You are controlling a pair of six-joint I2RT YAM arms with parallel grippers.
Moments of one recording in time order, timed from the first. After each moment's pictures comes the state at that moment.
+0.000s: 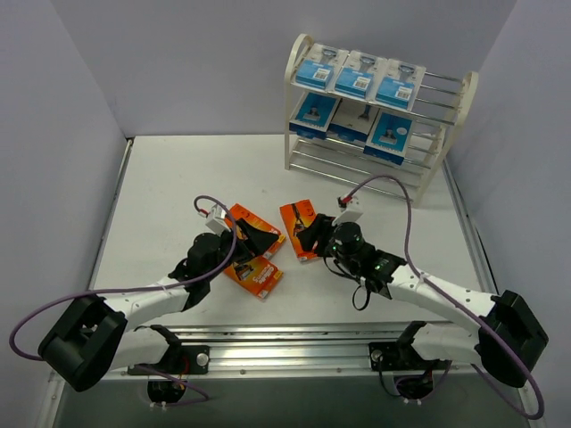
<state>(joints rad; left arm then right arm) -0.64 1.22 0.37 0.64 0.05 -1.01 0.85 1.15 0.58 0.15 0.28 0.76</state>
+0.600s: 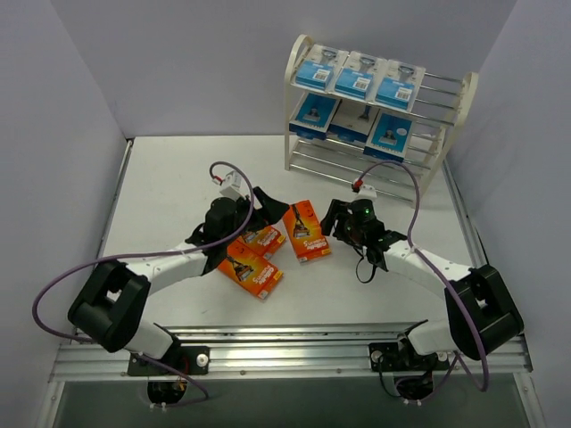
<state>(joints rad) -0.61 1.45 0.68 0.54 0.04 -0.89 0.48 1.36 0.66 0.10 0.14 0.55</state>
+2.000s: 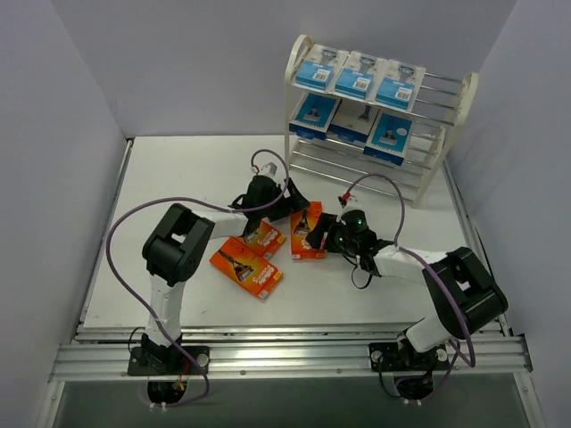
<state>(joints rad) -0.58 2.07 1.21 0.37 0.14 -0.85 0.49 1.50 0.56 0.34 -0.07 0.59</state>
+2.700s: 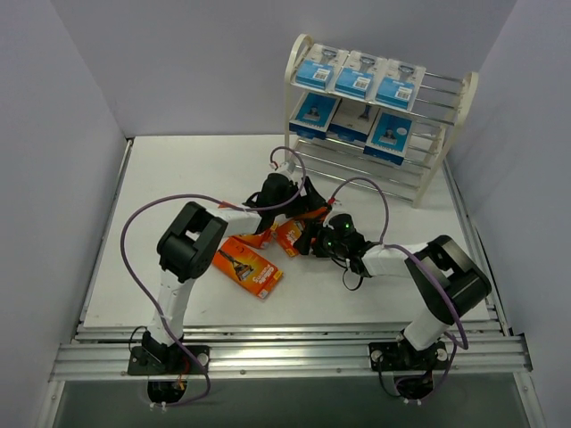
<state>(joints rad) -0.65 2.18 1.36 0.40 0.20 -0.84 0.57 1.62 0.57 0.45 -0.12 0.61</state>
